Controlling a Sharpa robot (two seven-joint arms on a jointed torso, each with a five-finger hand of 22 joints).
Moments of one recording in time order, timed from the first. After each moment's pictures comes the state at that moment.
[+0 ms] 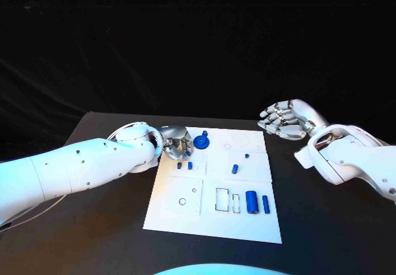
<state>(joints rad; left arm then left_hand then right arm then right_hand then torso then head) 1.18 -0.73 -0.03 1.36 -1.42 -0.08 -0.12 1.42 -0.26 0.58 0.12 0.29 0.92 0.15 0.34 0.33 1.10 0.08 0.35 0.20 1.38 0.01 1.34 0.96 0.09 1.32 0.11 1.38 1.31 1.30 -0.92 -0.13 1.56 -0.92 -0.57 0.08 1.35 -0.18 0.34 0.28 0.29 0.79 0.20 0.36 0.34 1.00 0.14 0.36 0.11 1.16 0.08 0.27 0.48 0.17 1.05 0.18 0.19 0.54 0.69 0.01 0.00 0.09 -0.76</state>
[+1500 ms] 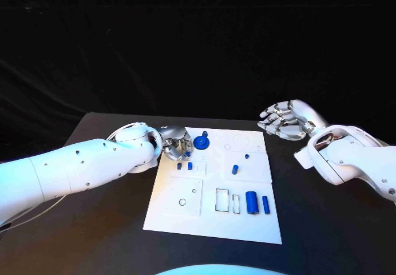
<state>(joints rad) 1.18 -0.73 -0.03 1.36 -1.42 -0.08 -0.12 1.41 -0.28 0.57 0.12 0.29 0.86 0.15 0.28 0.31 1.10 0.08 0.36 0.22 1.39 0.00 1.34 0.97 0.09 1.32 0.11 1.38 1.31 1.30 -0.91 -0.13 1.55 -0.92 -0.57 0.08 1.35 -0.18 0.34 0.28 0.29 0.79 0.20 0.36 0.34 1.00 0.14 0.35 0.11 1.16 0.08 0.27 0.48 0.17 1.05 0.18 0.19 0.54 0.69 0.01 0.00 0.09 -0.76</state>
